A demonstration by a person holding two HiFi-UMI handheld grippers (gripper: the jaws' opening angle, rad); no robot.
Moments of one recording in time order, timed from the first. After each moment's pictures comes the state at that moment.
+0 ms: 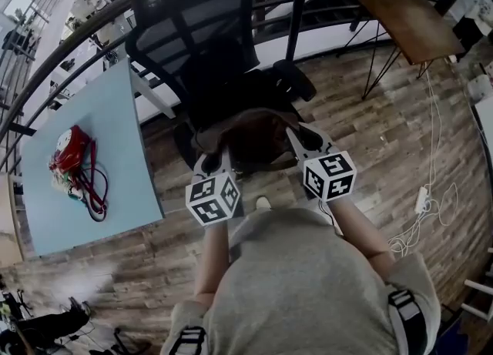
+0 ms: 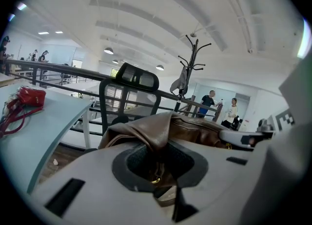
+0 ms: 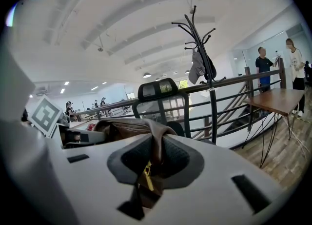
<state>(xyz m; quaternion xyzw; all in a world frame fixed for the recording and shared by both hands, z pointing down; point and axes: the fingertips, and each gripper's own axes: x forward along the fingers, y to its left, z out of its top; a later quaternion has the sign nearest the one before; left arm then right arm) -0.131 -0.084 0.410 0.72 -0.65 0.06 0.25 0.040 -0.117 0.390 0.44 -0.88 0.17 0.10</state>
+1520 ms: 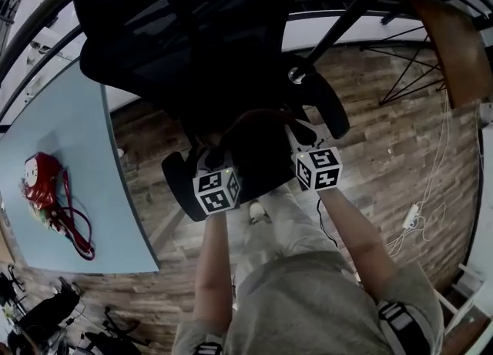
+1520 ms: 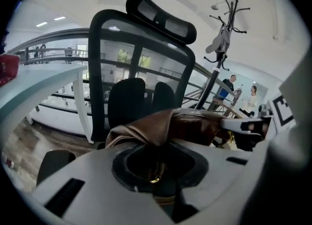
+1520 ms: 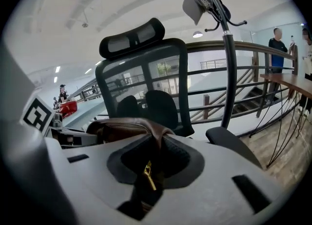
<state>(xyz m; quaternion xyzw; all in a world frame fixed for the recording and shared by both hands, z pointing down) -0.197 -0.292 0.638 0.66 -0.65 0.14 0.35 -0.026 -0.359 0.609 0.42 -0.85 0.23 0.22</state>
